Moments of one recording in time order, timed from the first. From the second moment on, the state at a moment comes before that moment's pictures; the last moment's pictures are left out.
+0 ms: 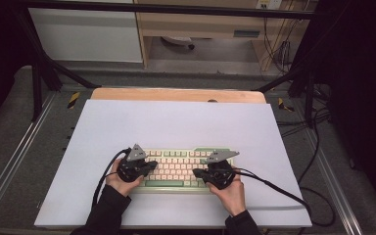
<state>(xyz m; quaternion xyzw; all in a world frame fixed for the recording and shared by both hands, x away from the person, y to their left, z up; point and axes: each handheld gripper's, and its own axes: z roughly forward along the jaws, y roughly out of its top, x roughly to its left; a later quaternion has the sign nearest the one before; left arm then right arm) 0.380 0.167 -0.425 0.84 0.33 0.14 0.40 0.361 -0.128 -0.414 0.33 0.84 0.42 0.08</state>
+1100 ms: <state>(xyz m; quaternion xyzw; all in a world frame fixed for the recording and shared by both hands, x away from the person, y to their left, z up) 0.361 0.198 -0.417 0.83 0.34 0.14 0.41 0.364 -0.124 -0.408 0.34 0.83 0.43 0.08</state>
